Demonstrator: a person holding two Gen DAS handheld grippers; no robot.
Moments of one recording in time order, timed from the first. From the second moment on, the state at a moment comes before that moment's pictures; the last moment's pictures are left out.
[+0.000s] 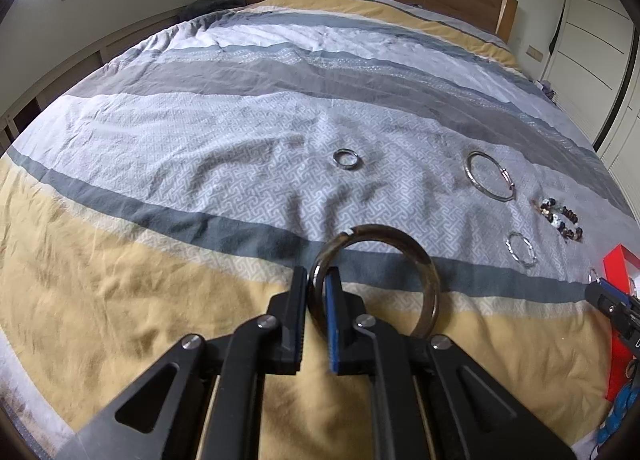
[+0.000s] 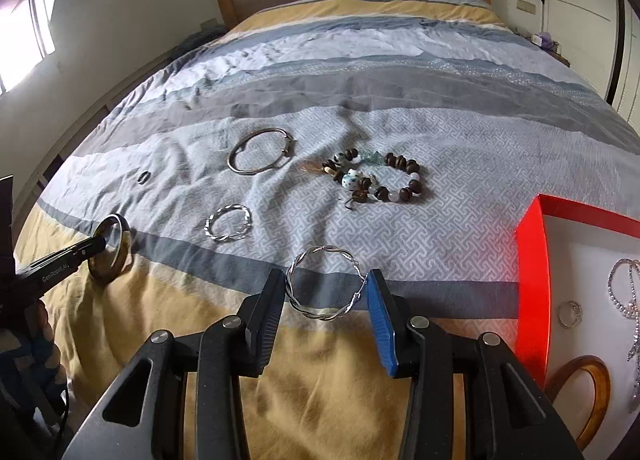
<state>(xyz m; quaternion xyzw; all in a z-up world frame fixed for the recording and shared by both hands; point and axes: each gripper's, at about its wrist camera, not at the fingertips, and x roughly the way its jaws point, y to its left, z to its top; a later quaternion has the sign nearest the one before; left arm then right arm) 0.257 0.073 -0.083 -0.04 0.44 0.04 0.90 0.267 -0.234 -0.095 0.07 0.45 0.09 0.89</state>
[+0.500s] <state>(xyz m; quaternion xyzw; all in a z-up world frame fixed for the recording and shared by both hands) 0.177 0.047 0.000 -0.02 0.40 0.03 0.92 0.184 -0.245 -0.012 0.09 0.40 0.12 0.91</state>
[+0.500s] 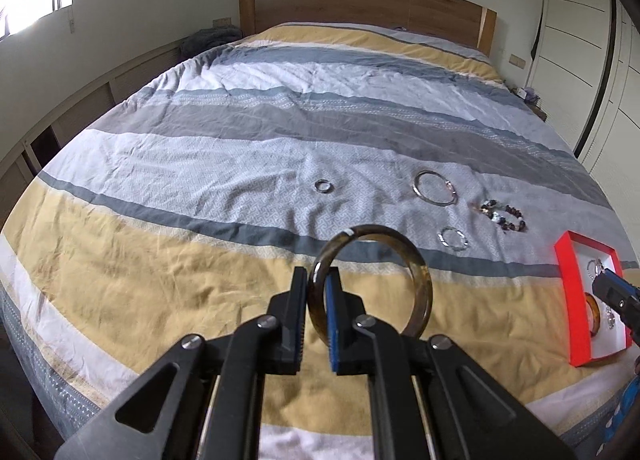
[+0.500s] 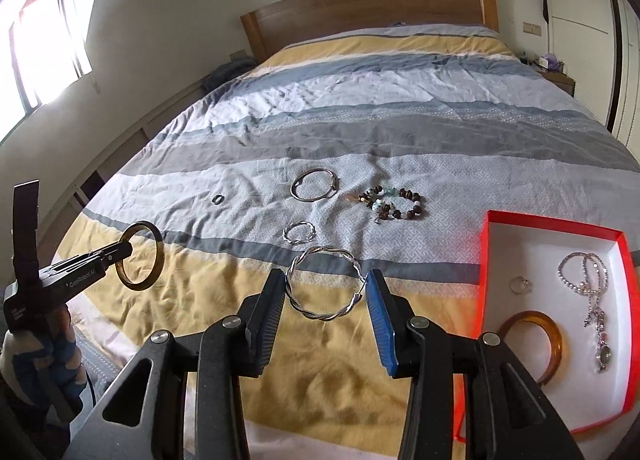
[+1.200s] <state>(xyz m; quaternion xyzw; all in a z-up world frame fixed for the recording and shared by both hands) 0.176 -0.193 0.014 0.06 0.40 -0.18 0.89 0.106 -0.418 -0.008 0.13 0.39 -0.02 0.91</state>
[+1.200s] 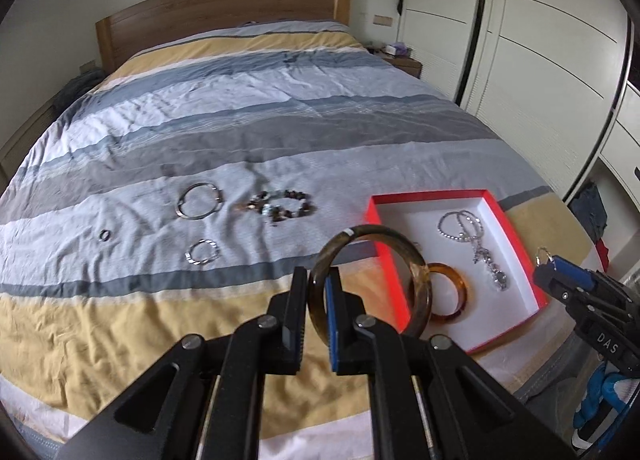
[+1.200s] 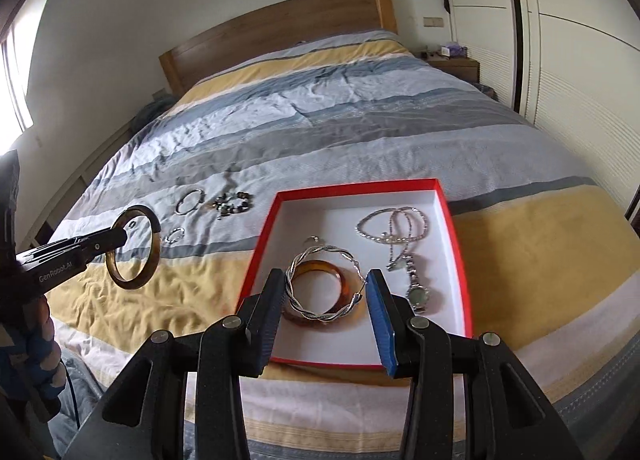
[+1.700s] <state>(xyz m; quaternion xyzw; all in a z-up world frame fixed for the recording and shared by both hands) 0.253 -0.317 -0.063 0.15 0.44 -0.21 0.86 0.212 -0.471 -0.064 0.08 0.45 0.00 0.89</state>
